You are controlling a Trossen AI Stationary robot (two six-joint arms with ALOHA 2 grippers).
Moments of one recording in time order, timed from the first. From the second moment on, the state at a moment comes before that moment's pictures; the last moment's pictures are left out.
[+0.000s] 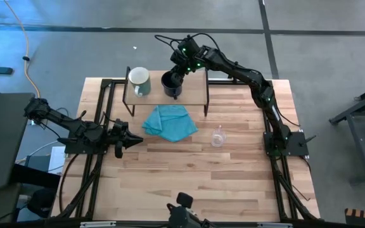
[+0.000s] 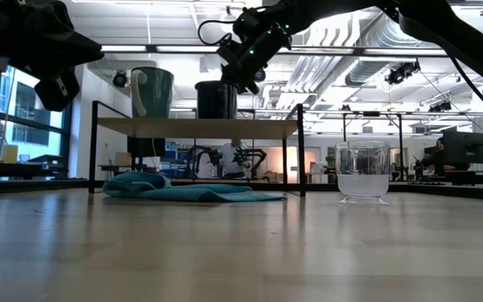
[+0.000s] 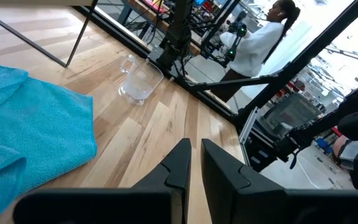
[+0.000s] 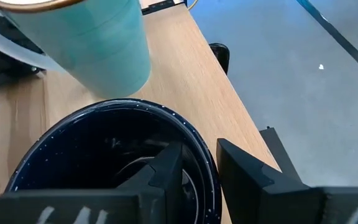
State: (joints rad) left arm -0.30 0.40 0.14 0.10 -0.41 -0.69; right arm -0.54 2.23 2.29 -0.79 -0.22 -0.10
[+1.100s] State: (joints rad) left arm -0.30 0.40 0.14 0.10 -0.41 -0.69; right arm -0.52 2.23 2.29 -0.79 -0.11 0.10
